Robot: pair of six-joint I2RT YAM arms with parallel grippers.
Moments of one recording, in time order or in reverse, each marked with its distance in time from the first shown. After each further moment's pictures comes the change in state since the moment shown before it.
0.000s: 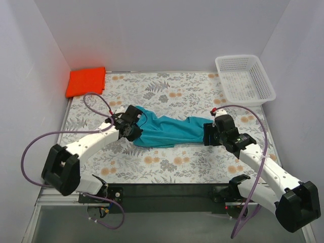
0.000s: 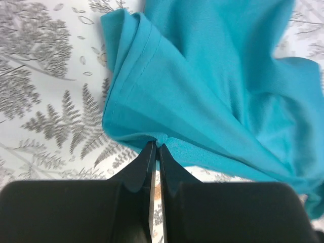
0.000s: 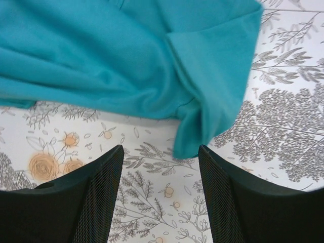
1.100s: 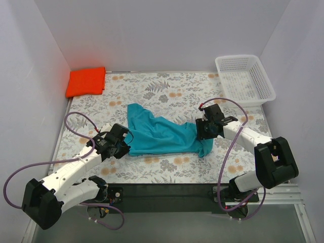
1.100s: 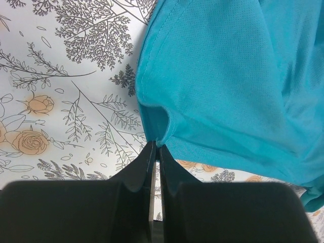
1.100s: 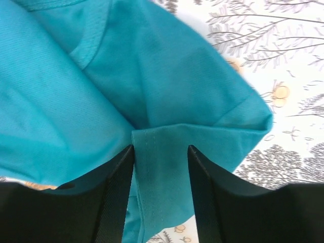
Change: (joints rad) left arm 0.000 -0.440 -0.293 -0.123 -0.005 -0.036; right arm -0.059 0.478 0.188 0.058 -0.159 -0.052
